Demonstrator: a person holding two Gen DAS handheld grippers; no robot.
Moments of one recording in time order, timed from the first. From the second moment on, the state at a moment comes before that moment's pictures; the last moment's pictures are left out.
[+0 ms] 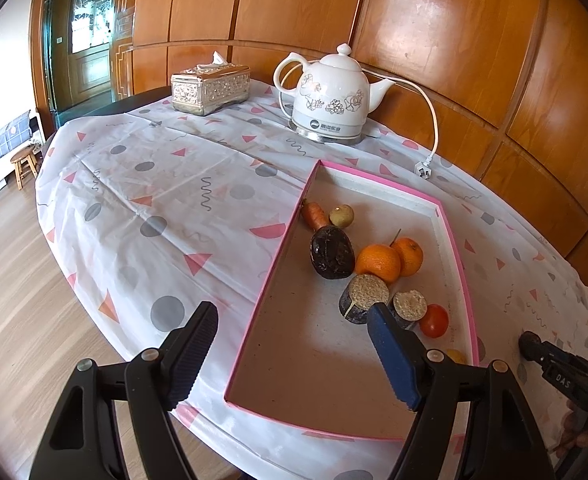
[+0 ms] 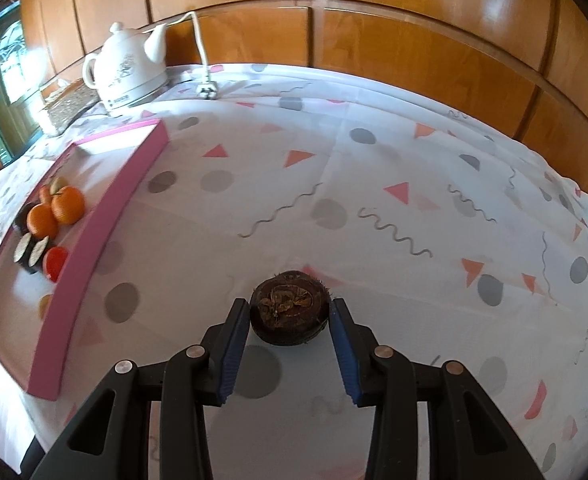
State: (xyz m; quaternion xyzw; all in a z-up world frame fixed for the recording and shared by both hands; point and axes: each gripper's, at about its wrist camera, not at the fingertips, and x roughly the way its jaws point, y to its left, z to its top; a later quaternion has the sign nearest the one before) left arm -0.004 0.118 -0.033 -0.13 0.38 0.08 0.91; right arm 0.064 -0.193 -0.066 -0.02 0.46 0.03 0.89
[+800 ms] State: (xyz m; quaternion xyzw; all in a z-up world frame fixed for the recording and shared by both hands) left arm -0.006 0.125 -0.033 -0.15 0.37 0.09 0.91; right arm 0.048 -0.178 -0.047 0.01 0.45 0.09 0.89
